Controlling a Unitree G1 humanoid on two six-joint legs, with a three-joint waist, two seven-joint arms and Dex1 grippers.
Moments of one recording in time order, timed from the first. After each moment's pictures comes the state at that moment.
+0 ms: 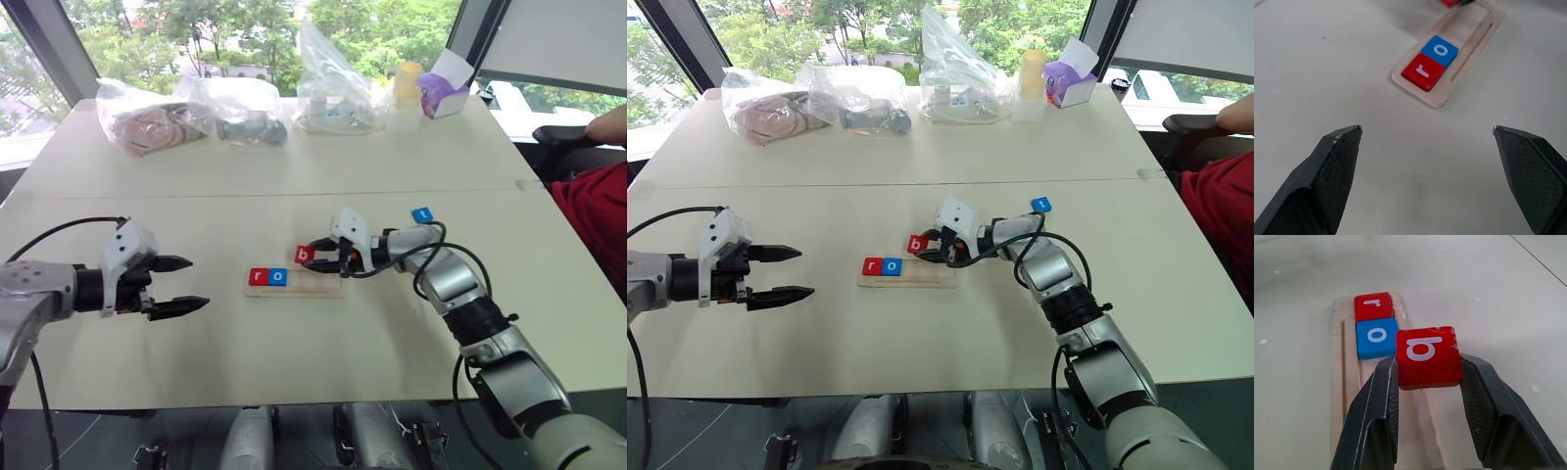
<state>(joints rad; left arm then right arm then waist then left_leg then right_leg) -0.08 1.02 0.23 -0.25 -0.54 0.60 -1.11 -0.72 -0.36 0.36 0.30 0.09 0.28 1.03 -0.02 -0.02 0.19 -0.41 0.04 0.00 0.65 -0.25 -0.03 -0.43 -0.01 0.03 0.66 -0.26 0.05</state>
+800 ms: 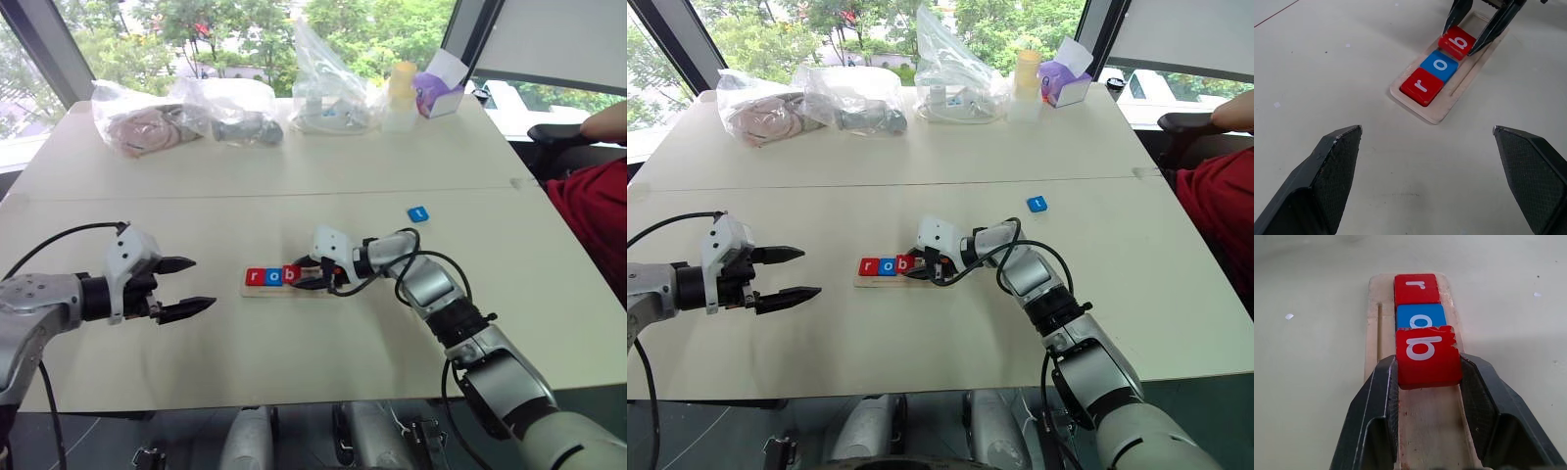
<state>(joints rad) -0.03 0.98 0.26 -0.31 -0.56 0.61 -1.03 -0.71 -0.32 0.41 0.33 0.04 0.22 1.10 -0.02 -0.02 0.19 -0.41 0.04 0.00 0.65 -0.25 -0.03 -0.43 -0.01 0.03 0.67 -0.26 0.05</state>
